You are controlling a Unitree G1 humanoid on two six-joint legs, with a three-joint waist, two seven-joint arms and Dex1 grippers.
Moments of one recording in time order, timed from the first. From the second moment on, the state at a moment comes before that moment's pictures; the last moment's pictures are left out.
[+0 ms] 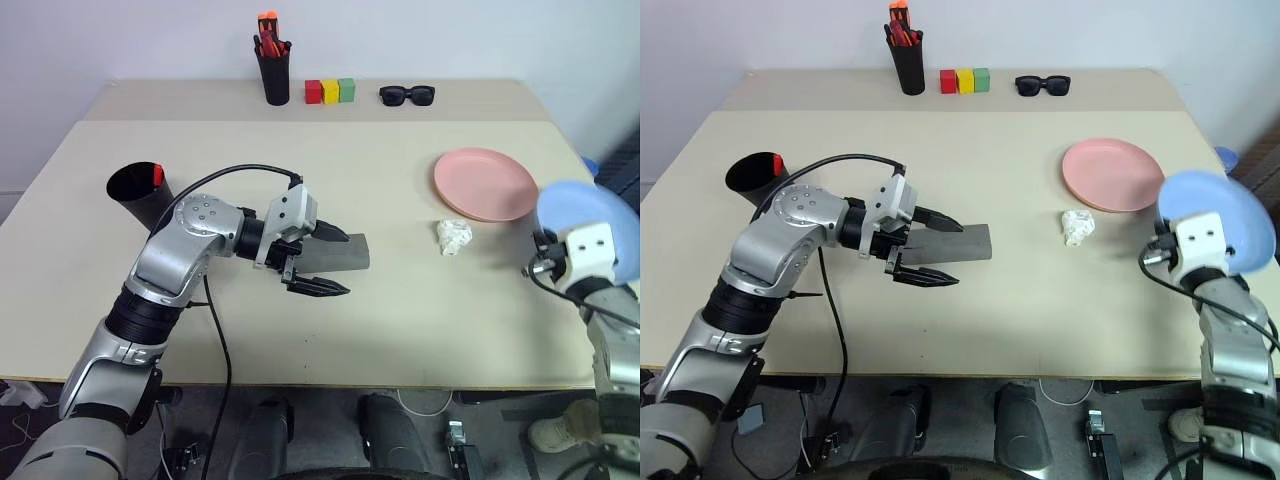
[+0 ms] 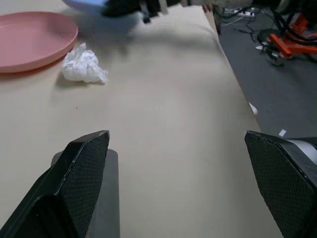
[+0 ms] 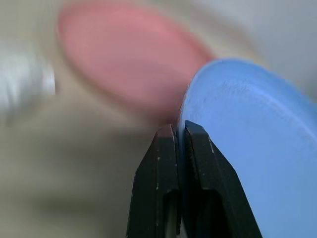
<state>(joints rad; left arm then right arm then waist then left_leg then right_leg) -0.70 0.54 -0.26 -0.13 -0.34 0.55 -1.29 -0.21 -0.66 -0.35 0.19 0.10 0.02 0.43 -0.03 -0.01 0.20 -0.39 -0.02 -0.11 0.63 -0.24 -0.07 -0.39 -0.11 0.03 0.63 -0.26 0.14</state>
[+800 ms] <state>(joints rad) -0.62 0.59 -0.22 -0.24 -0.40 0.63 -1.14 -0.71 -0.64 -0.08 0.83 0.00 -0.31 0.62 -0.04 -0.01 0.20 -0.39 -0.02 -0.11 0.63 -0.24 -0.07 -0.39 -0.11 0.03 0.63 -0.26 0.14</state>
